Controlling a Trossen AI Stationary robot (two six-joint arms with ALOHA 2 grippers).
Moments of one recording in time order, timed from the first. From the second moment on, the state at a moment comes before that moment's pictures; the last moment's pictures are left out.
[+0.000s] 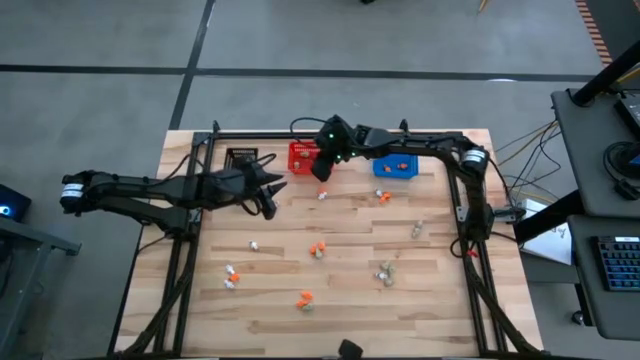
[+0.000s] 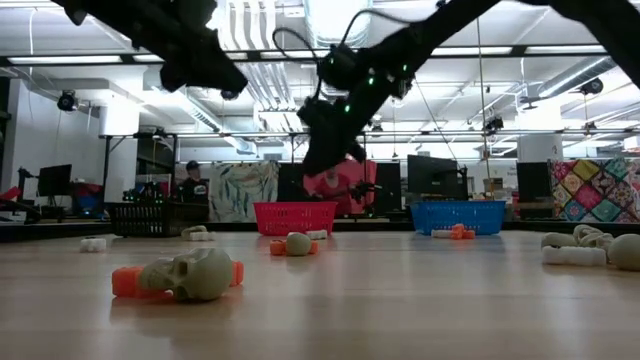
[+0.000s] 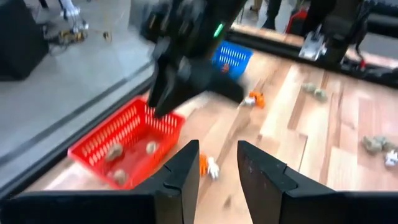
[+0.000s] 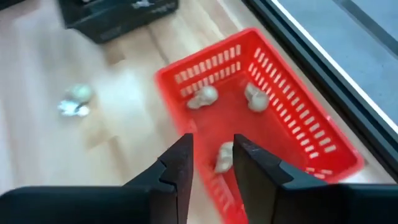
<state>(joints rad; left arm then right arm) 0.04 1.00 0.69 -0.14 -0.43 -0.25 -0.43 1.98 1.53 -0.33 -0.08 0.09</state>
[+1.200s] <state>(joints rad) 0.02 1.30 0.71 -0.54 0.07 -0.67 -0.11 1.66 1.34 -0.80 -0.08 0.18</state>
